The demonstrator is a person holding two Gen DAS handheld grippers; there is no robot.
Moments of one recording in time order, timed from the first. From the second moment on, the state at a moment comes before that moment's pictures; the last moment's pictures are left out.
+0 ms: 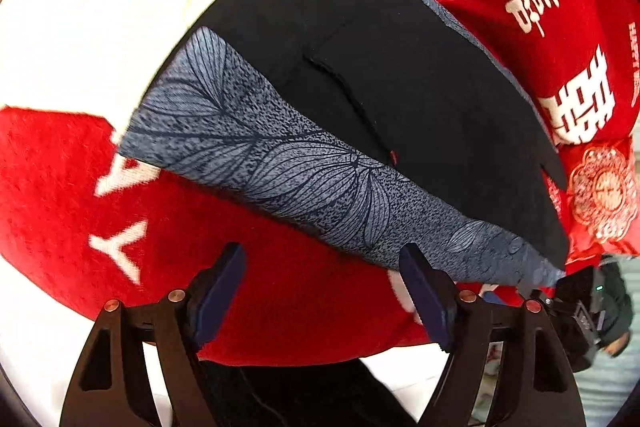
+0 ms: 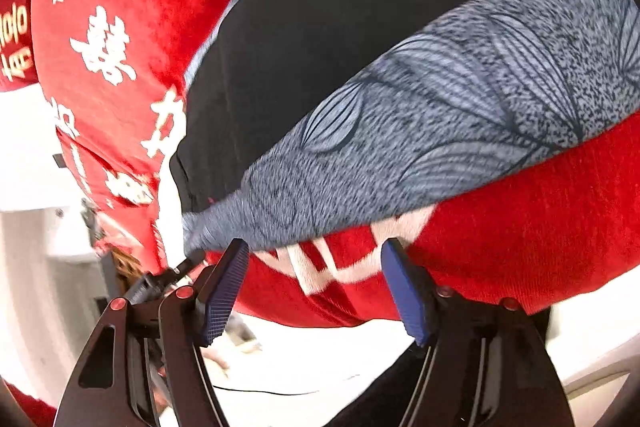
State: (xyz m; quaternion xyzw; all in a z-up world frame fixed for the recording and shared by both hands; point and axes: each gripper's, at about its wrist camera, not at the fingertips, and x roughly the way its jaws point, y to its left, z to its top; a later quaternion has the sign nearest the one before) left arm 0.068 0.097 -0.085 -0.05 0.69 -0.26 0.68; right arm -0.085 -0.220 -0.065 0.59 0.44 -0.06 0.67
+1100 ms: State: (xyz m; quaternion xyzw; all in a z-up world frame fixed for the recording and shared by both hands) left arm 0.205 -0.031 0.018 -0.08 0.58 -0.26 0.77; right arm 0.064 -0.353 0.033 0.49 0.46 -0.02 0.74
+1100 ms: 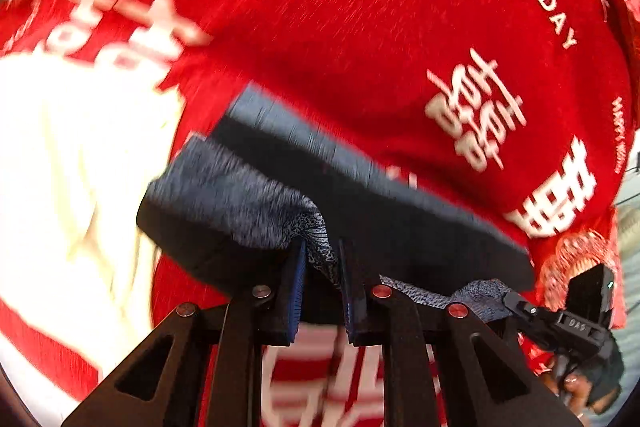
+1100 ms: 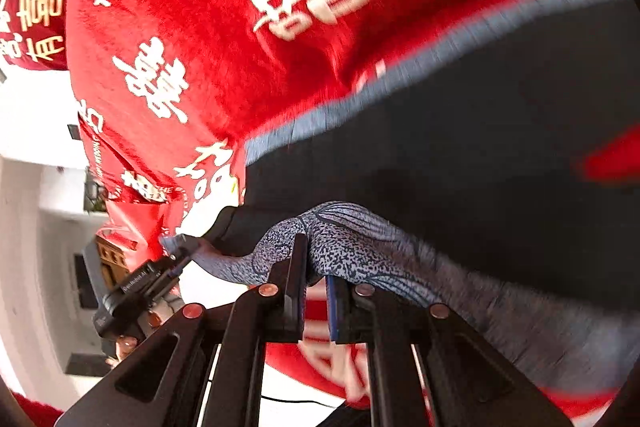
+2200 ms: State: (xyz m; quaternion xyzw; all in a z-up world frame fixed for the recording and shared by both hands) left arm 0.248 -0.190 -0.100 0.22 0.55 -0.13 0.79; right arm 0.211 -0.409 -0.063 0.25 0.61 -0.03 0.75
